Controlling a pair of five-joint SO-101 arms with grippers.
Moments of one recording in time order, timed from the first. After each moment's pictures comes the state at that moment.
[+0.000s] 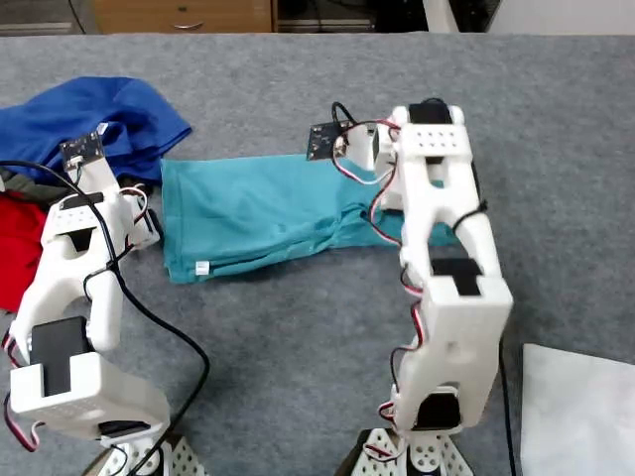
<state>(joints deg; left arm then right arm) -17.4 2.1 32.8 44.4 0.9 -4.9 31.3 -18.4 81.3 73.0</state>
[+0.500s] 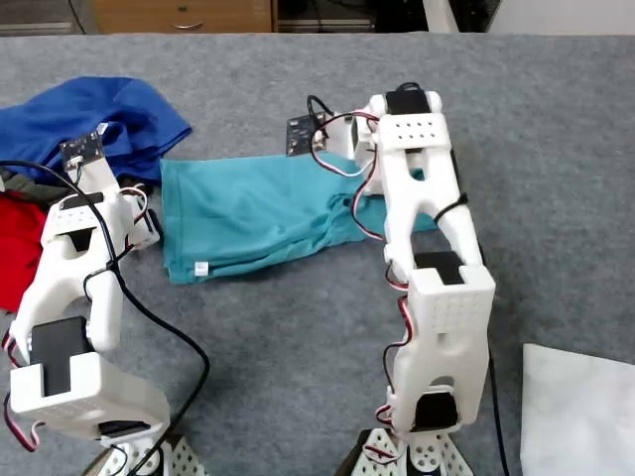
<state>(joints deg) -17.4 2.1 32.8 44.4 0.9 -9.1 34.6 -27.7 82.2 75.3</state>
